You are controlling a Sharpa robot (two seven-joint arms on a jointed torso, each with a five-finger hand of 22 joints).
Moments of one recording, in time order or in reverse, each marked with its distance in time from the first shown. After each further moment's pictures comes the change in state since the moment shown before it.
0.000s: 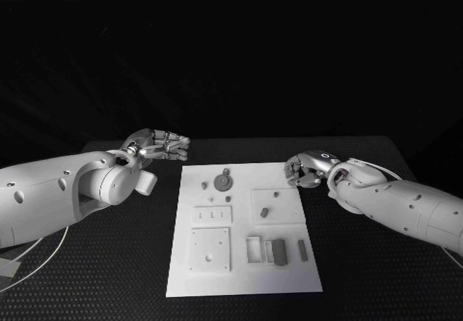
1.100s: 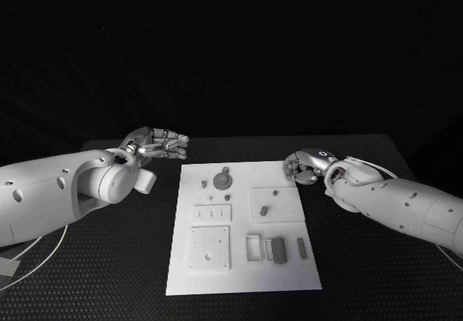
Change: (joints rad) left arm 0.000 0.001 0.000 -0.003 0.000 0.001 0.000; left_hand 0.000 0.000 0.000 0.000 0.000 0.000 0.000 0.000 0.000 0.000 0.000 0.000 0.000 0.000 0.000 0.000 0.001 0.000 0.000 0.000 0.000 0.000; right arm -0.002 0.013 0.000 -0.006 0.008 -0.019 -0.011; right_hand -0.004 0.091 -0.015 -0.015 0.000 0.061 -0.022 0.025 0.011 0.023 -0.017 0.109 0.100 -0.004 -0.015 0.000 -0.002 0.007 0.001 0.002 -0.004 0.000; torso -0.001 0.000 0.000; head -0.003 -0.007
